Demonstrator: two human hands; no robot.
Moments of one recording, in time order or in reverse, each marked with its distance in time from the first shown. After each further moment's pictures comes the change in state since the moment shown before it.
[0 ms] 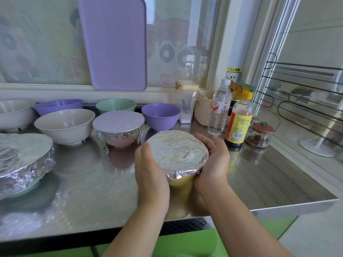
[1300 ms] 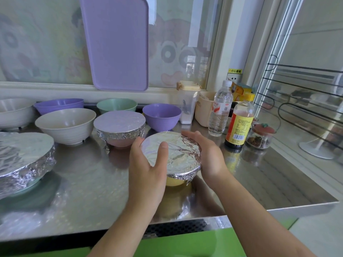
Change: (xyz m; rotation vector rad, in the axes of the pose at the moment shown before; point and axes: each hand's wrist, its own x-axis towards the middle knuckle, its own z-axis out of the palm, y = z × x) left_hand -0.001 0.013 -0.018 0.572 -0.090 0.391; right_hand 0.018 -0.018 -0.004 -0.621 -0.383 -0.139
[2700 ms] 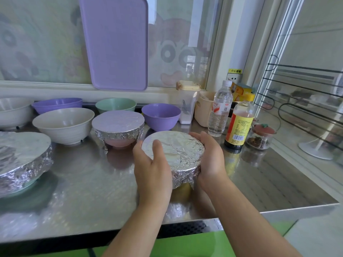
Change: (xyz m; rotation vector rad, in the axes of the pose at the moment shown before) left_hand 0.000 0.011 0.025 -0.171 0.144 -0.225; right_hand 0.006 0.014 0.011 0.354 0.185 0.077
